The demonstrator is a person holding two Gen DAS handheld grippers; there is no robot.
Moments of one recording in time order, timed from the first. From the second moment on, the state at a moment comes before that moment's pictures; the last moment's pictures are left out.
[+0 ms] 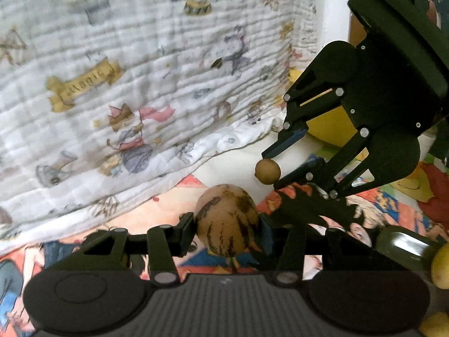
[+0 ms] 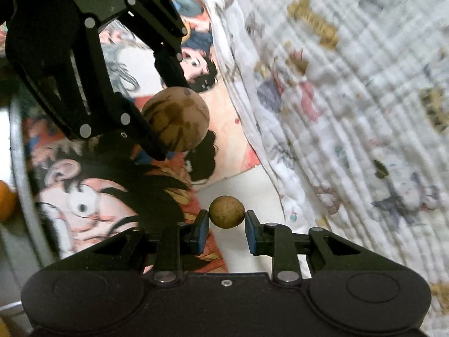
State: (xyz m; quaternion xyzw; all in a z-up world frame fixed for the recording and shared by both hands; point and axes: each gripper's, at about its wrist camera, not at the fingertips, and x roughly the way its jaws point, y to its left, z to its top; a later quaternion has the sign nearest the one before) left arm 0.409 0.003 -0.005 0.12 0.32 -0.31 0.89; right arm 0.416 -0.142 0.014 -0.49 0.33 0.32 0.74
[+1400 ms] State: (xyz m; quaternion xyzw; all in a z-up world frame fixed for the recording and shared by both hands) left arm 0.241 0.010 0.006 0.04 0.39 -0.20 0.90; right arm 0.223 -0.181 0.016 -0.44 0.29 0.41 0.75
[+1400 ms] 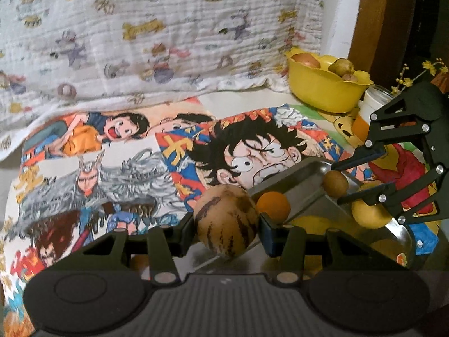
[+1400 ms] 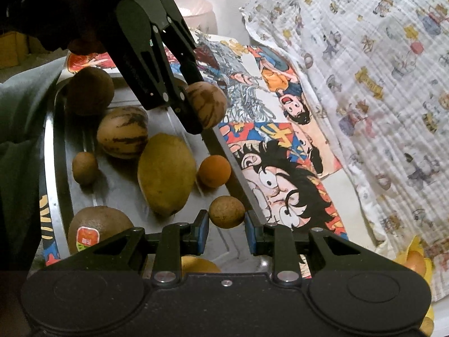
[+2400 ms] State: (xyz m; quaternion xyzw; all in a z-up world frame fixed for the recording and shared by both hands) left arm 0.247 0.019 -0.014 0.02 0.43 -0.18 0.88; right arm 0.244 -0.177 -0.008 -0.42 0.34 0.41 0.74
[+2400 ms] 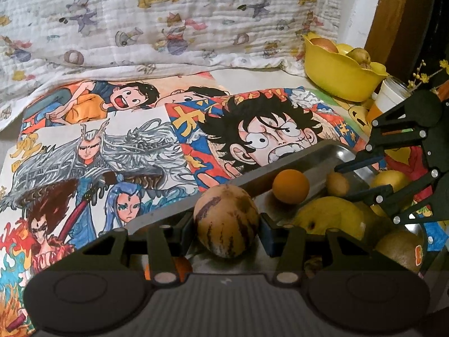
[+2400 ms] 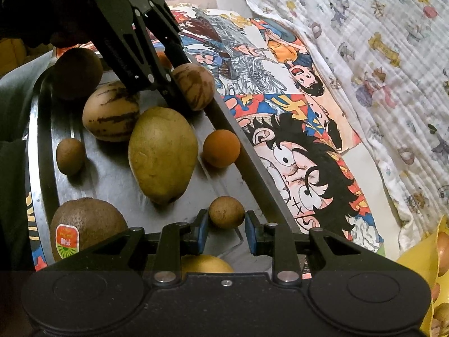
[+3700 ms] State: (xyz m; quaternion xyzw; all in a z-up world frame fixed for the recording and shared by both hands) left arm 0.245 0.025 -0.001 0.01 0.41 -0.17 0.90; right arm 0.246 -0.185 -0.003 -0.39 0.34 0.39 0.76
